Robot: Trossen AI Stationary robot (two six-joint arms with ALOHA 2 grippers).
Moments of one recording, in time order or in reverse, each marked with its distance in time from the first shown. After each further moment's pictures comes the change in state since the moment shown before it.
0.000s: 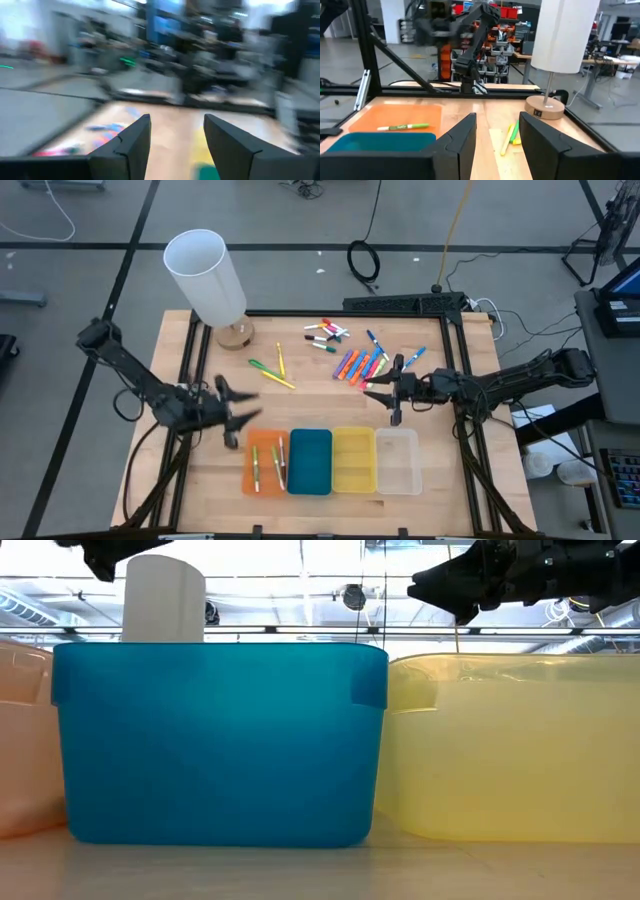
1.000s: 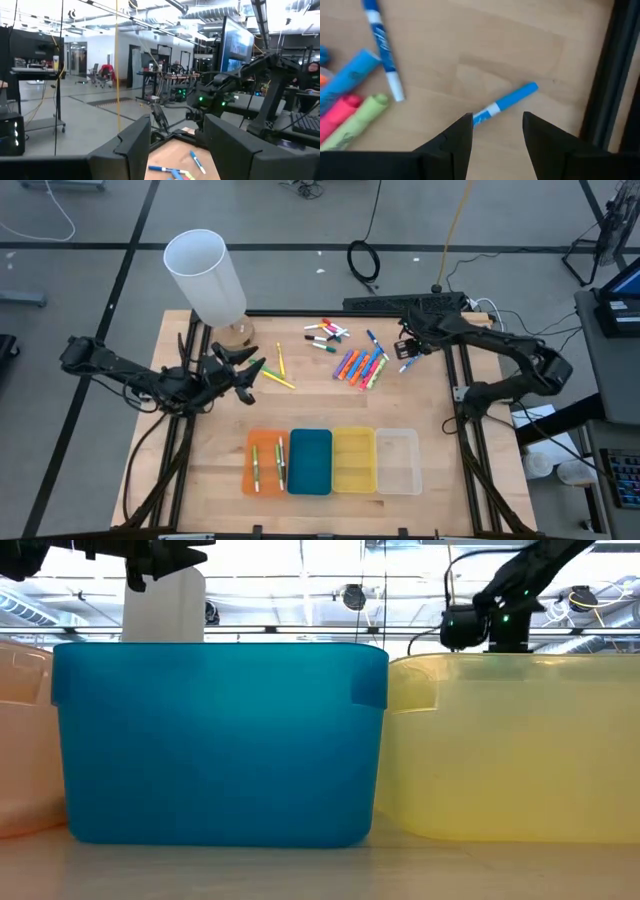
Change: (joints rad) left arm 0.409 -0.007 0.000 0.231 0.137 0.088; right arm -0.827 0.329 0.466 -1.480 0.044 0.630
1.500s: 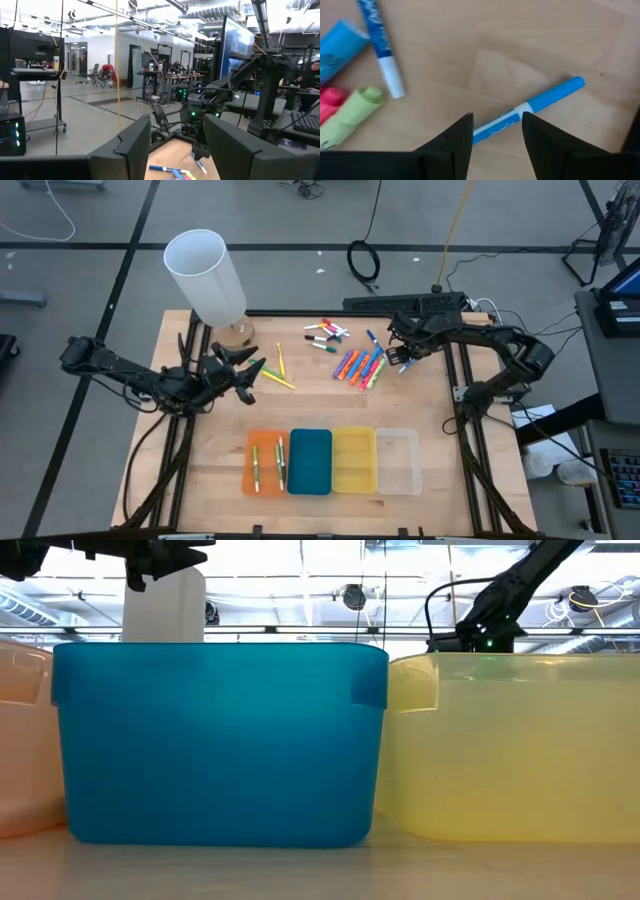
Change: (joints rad) left arm 0.002 0.000 0.000 -0.005 -0.001 0.003; right arm 0.028 0.171 -0.001 0.065 -0.049 -0.002
